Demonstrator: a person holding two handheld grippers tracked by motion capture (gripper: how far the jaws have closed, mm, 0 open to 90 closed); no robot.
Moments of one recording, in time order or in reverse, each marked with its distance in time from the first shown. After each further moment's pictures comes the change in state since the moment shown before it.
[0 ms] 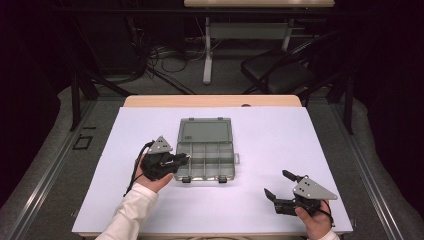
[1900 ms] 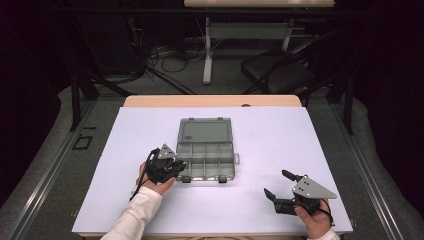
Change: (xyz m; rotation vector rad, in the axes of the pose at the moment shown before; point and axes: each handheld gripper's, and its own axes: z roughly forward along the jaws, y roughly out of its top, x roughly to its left) left arm 0.014 -0.035 0.040 0.127 0.093 -0.027; right arm -0.001 0.000 0.002 0.007 0.009 -0.005
